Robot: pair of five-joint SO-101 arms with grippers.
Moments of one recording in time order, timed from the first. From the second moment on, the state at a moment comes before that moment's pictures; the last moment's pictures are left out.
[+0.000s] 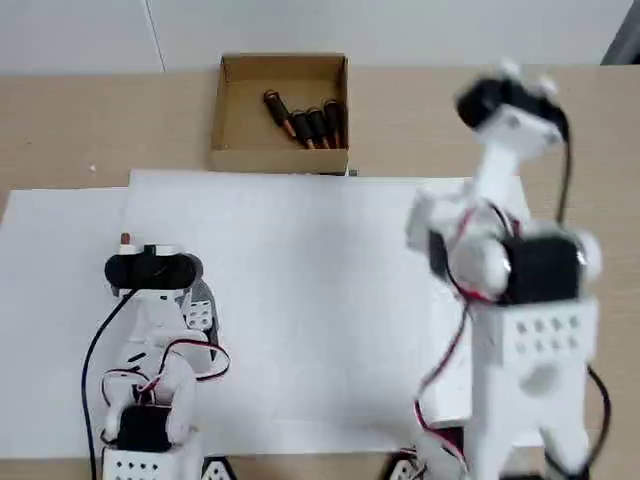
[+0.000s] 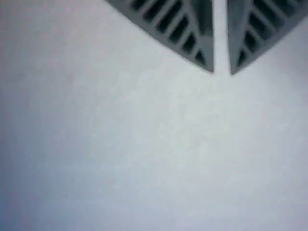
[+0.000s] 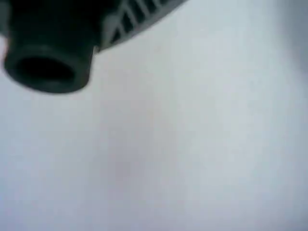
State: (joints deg) left arm -0.7 -103.4 93.9 52.6 8.2; right arm -8.2 -34.2 1.5 97.2 -23.3
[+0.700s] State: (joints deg) left arm -0.7 -69.1 48.1 69.1 8.1; right arm -2.9 -71.5 48.8 81.9 -23.4
